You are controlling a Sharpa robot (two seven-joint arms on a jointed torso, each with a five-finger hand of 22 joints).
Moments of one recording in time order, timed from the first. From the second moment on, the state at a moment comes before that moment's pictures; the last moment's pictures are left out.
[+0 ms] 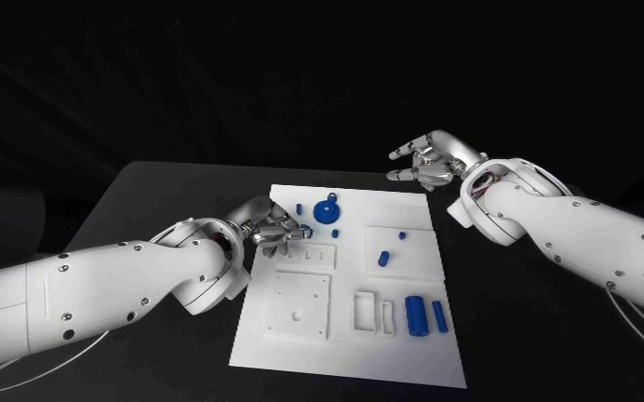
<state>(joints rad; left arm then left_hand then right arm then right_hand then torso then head) 1.33 -0.84 -0.24 1.65 -0.90 -0.50 -0.21 1.15 0.01 0.19 -0.05 0.66 1.20 0.05 0.06 0.68 1.47 -0.07 0.55 0.31 1.35 -0.13 1.16 0.56 0.03 1.16 -0.15 0.70 1.03 1.12 -0.77 0.25 1.34 -1.24 -0.33 -0.01 1.26 -0.07 0.07 -0.14 0.42 1.01 0.11 0.06 0.07 1.29 0.01 1.06 1.23 1.43 -0.06 1.03 1.08 0.09 1.47 -0.09 0.51 1.31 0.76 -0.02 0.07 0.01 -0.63</state>
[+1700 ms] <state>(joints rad) 1.30 -0.80 -0.24 1.62 -0.95 -0.44 -0.36 1.15 0.01 0.17 -0.07 0.66 1.20 0.05 0.06 0.62 1.47 -0.07 0.58 0.32 1.38 -0.13 1.16 0.56 0.03 1.23 -0.15 0.53 1.23 1.09 -0.79 0.25 1.48 -1.32 -0.29 -0.06 1.25 -0.07 0.08 -0.16 0.43 1.03 0.11 0.06 0.07 1.30 0.01 1.06 1.23 1.44 -0.07 1.03 1.08 0.09 1.47 -0.09 0.51 1.31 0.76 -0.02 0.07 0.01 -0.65</state>
